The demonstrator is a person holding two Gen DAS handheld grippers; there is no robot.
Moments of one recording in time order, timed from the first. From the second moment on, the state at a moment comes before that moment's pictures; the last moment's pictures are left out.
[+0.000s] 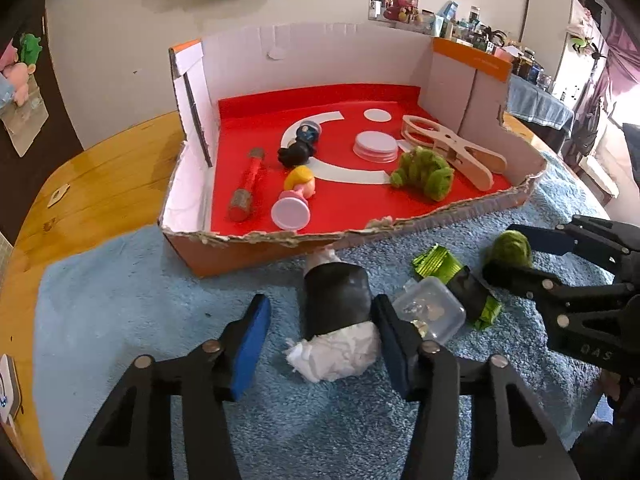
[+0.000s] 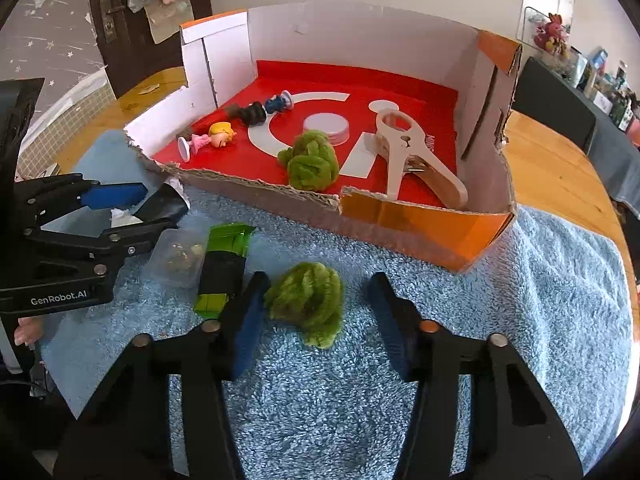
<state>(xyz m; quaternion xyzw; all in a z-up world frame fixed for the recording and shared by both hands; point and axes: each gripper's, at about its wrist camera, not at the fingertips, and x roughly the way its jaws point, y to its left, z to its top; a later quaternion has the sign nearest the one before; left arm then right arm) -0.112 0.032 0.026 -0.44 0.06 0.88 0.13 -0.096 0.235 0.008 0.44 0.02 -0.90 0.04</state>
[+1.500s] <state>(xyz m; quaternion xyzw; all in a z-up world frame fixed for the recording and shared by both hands) -0.072 0.031 0.078 -0.38 0.05 0.91 0.16 -0.067 0.221 0.065 0.38 0.02 -0.92 0.06</state>
